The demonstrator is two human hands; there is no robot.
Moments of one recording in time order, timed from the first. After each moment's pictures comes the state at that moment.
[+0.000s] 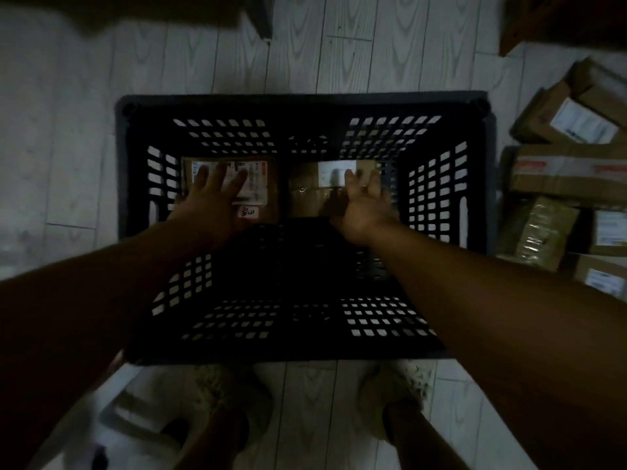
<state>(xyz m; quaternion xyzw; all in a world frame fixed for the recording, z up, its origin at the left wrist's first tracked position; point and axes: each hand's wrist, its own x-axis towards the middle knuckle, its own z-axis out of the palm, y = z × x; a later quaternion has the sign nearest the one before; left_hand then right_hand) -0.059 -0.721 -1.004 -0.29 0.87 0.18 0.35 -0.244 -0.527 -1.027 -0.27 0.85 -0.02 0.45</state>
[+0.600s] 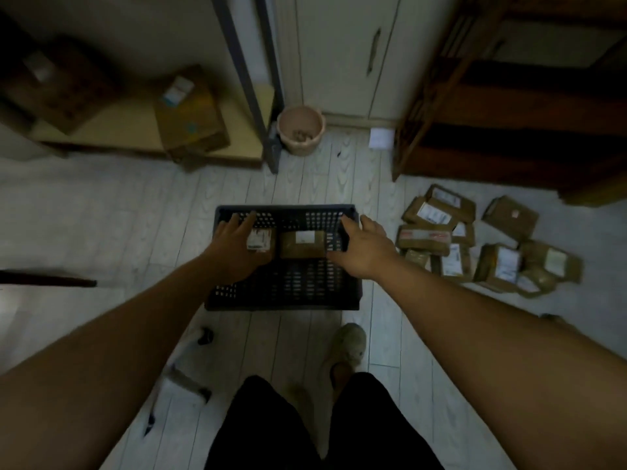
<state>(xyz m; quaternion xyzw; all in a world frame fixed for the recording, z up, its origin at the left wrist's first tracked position) -0.054 -0.558 -0.556 -0.38 0.86 0.28 0.19 -0.239 -0.379 -0.544 -0.37 0.84 -0.08 0.38</state>
